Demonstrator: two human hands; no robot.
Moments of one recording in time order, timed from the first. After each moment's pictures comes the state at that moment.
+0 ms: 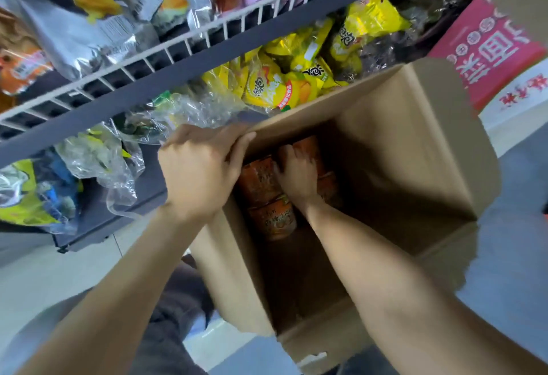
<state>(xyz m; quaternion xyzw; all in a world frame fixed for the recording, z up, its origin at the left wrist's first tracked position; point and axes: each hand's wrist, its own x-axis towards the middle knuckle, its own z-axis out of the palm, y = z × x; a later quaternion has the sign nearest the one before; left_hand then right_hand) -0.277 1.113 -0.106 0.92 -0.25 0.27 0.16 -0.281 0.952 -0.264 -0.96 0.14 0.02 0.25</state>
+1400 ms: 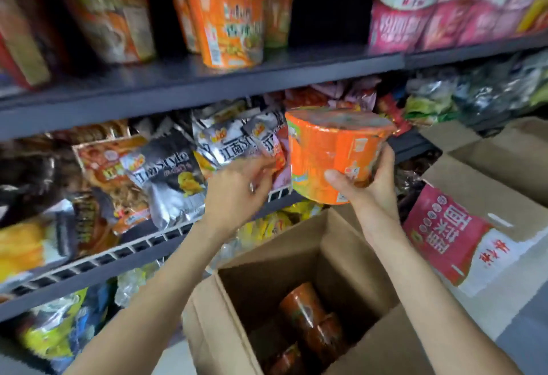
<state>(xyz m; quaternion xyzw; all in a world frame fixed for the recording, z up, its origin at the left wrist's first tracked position) -0.202 1.094 0.018 0.85 -0.29 0.34 0.27 -0.281 0.898 0.035 -0.69 0.04 -0.28 0.67</state>
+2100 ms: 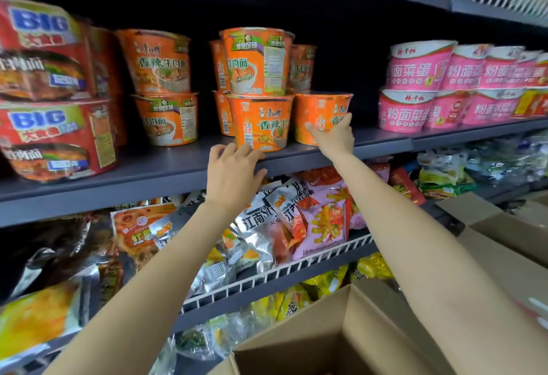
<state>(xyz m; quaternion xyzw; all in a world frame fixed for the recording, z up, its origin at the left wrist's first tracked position) -0.123 1.121 0.135 0.87 -0.20 0.46 0.03 -0.058 0.905 0.173 -0.84 0.12 -0.30 0.45</state>
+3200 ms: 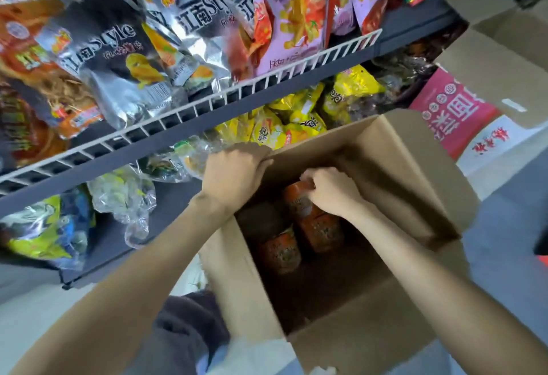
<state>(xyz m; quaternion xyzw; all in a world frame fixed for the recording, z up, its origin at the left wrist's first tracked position) -0.244 1.092 -0.102 0.92 -0.32 0.19 0.11 -0.292 0.901 -0.133 -0.97 0.07 0.13 0.17</state>
